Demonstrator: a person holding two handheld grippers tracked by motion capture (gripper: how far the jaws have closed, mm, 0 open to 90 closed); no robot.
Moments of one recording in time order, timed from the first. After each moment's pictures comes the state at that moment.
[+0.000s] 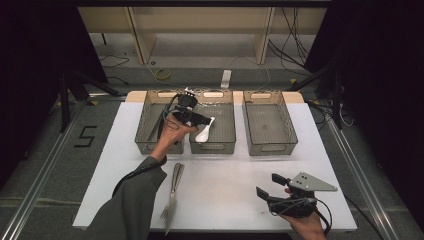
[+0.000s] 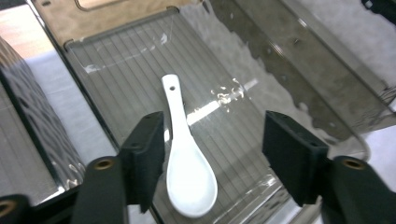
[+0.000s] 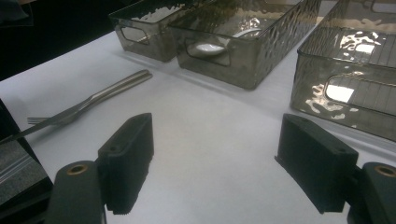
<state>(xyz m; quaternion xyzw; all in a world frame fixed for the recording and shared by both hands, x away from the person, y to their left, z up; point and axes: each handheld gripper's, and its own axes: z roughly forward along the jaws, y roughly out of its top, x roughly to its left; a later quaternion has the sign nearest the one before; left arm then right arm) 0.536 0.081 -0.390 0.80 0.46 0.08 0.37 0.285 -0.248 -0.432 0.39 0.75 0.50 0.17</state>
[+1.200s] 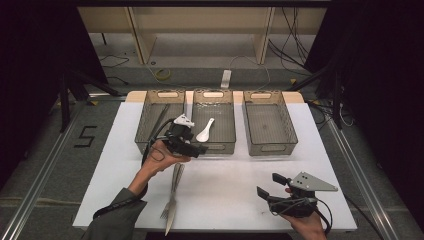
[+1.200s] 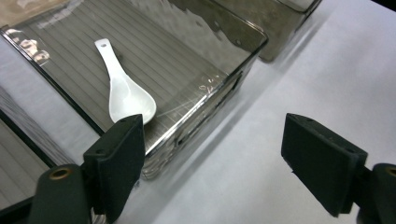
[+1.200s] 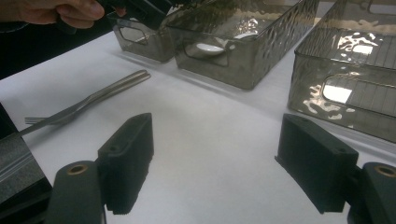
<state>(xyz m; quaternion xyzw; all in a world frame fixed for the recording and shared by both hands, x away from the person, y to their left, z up) 0.448 0.099 -0.409 0.85 0.34 0.08 0.39 0.285 -0.250 -0.432 0.39 0.75 0.50 0.17</state>
